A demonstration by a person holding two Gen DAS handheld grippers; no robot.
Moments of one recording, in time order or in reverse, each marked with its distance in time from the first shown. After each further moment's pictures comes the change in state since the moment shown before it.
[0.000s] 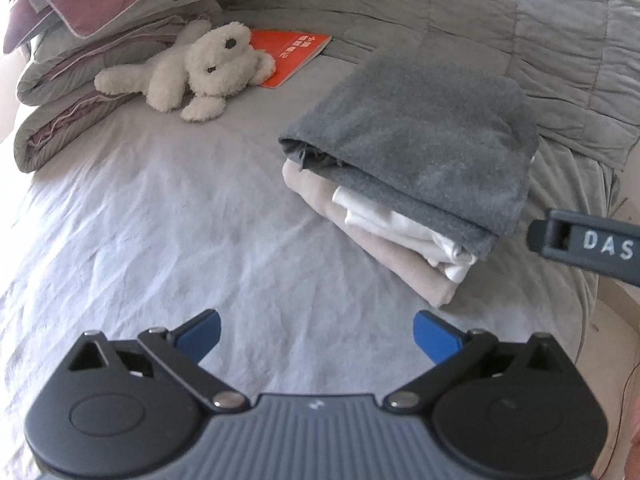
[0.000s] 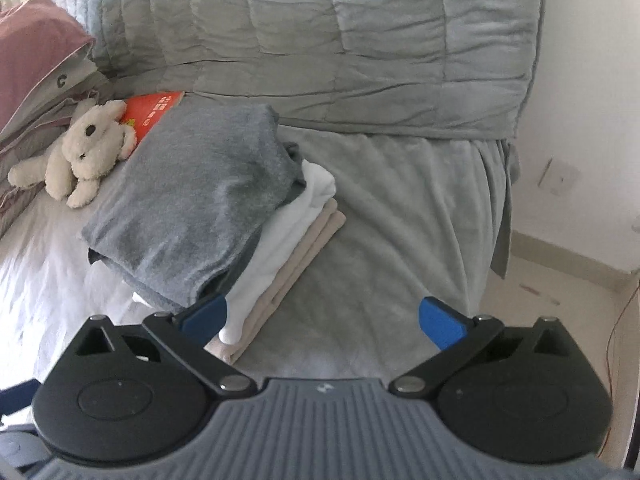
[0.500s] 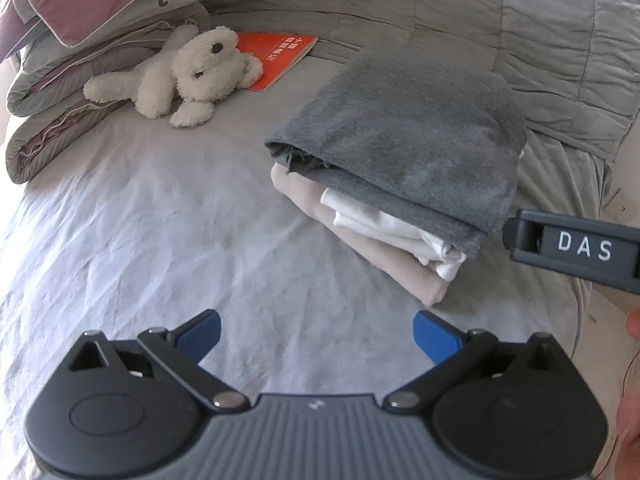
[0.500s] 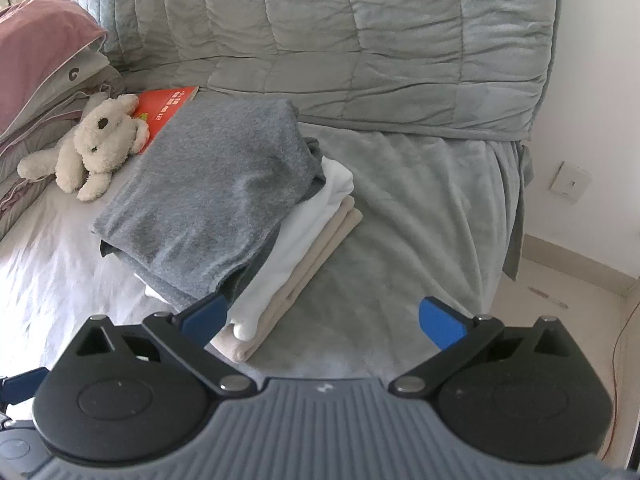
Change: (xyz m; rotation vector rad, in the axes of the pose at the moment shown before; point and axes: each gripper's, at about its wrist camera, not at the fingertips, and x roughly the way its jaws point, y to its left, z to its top) left arm 0.002 -0.004 0.001 0.023 0.001 -0.013; right arm 0.004 0.003 0.002 -0.006 0.009 0.024
